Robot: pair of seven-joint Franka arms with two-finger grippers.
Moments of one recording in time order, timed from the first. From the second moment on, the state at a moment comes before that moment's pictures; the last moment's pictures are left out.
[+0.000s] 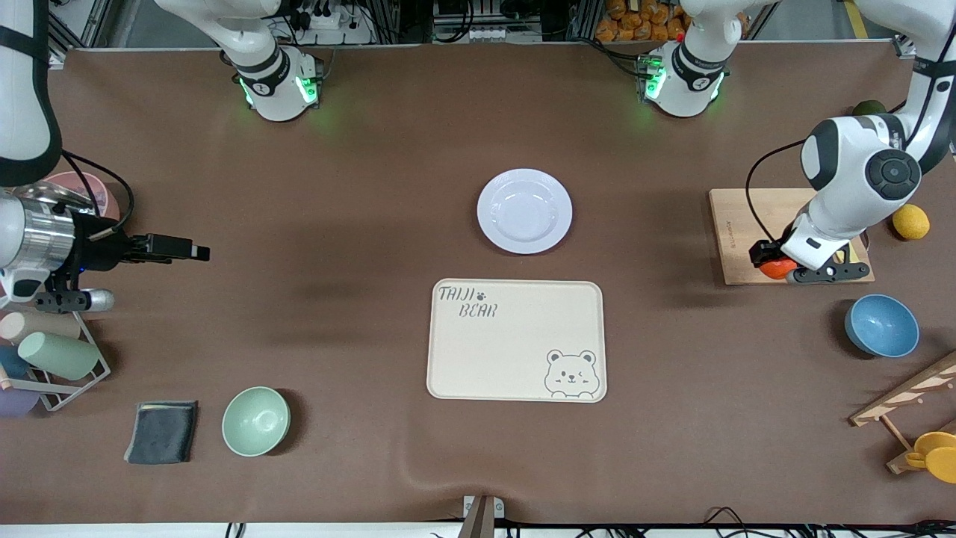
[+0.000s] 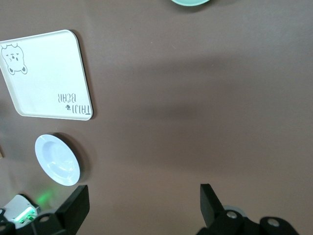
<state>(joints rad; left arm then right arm) 0.26 0.12 -0.17 -2.29 0.18 2.40 -0.08 -0.06 0.26 -0.01 -1.57 0.41 1.57 -0.06</state>
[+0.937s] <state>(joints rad) 0.23 0.15 -0.39 -1.95 0.12 2.07 -0.31 -0.06 0.31 -0.01 -1.74 0.67 1.64 -0.06</state>
